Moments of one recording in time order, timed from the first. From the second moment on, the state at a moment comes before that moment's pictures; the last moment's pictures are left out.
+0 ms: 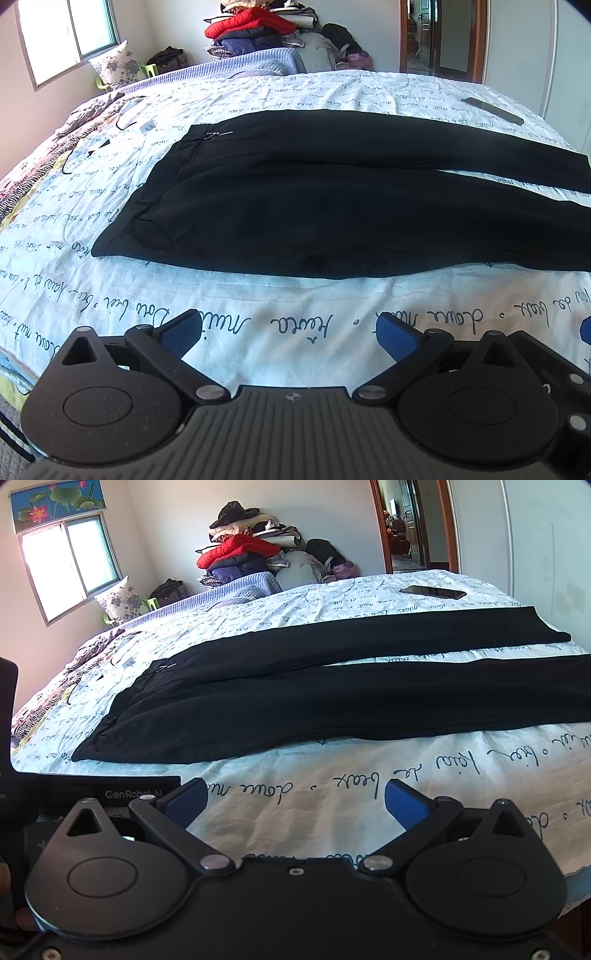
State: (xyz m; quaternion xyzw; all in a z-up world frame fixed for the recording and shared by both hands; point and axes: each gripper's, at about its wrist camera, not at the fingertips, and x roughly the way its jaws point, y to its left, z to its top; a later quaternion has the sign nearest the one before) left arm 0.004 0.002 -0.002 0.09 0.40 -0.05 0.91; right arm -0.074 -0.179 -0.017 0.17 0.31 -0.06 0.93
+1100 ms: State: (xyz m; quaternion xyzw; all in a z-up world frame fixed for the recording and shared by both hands) left arm 0.037 0.011 0.006 0.09 0.39 -0.02 0.92; right arm -0.044 -0.193 0.005 0.16 0.27 0.00 0.95
